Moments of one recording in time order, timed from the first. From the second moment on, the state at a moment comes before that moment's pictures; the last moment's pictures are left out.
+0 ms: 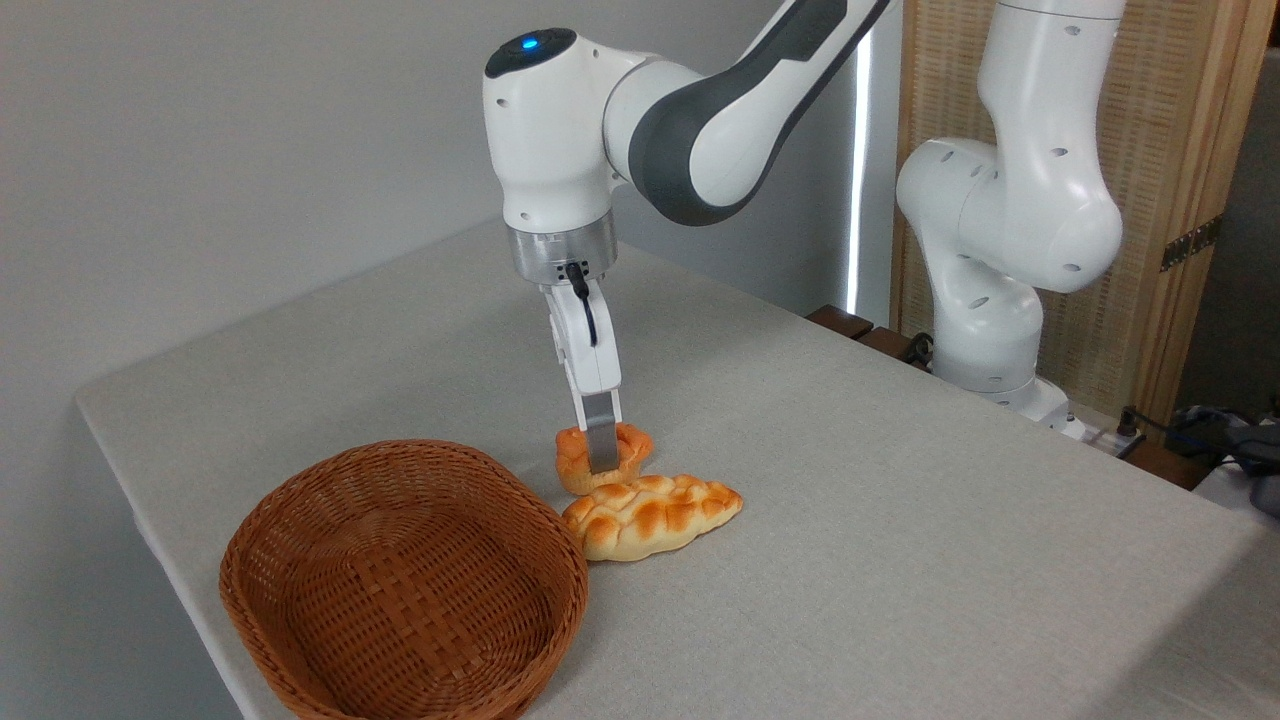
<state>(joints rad) -0.22 -0.22 -0.02 -2.36 -0.05 2.15 1.00</state>
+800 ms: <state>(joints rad) -0.22 -0.21 0.09 -2.06 -0.21 1.94 0.89</state>
